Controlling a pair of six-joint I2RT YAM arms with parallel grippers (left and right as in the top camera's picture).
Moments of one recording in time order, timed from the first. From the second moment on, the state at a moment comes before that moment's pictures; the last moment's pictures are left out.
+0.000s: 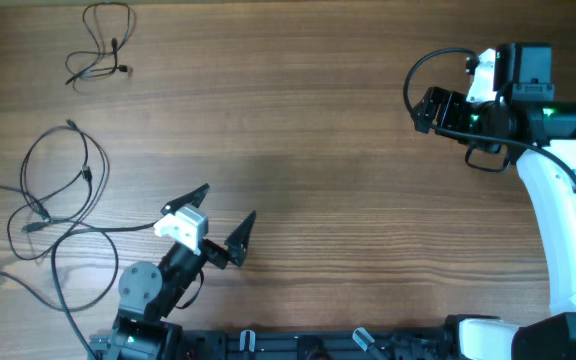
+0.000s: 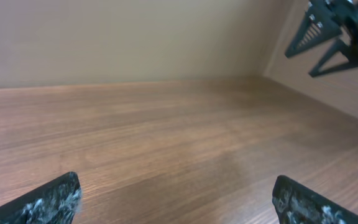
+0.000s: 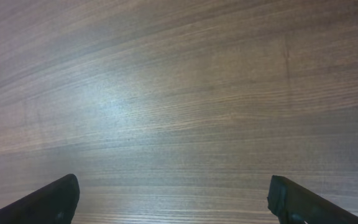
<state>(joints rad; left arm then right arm) -0.24 0.22 0.01 0.15 0.32 -0.16 -0.02 1.47 1.33 -0.93 -0.23 0.26</state>
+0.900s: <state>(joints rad) 0.02 0.01 0.01 -0.07 0.05 -0.30 -0.02 1.47 1.33 -0.93 -0.23 0.26</state>
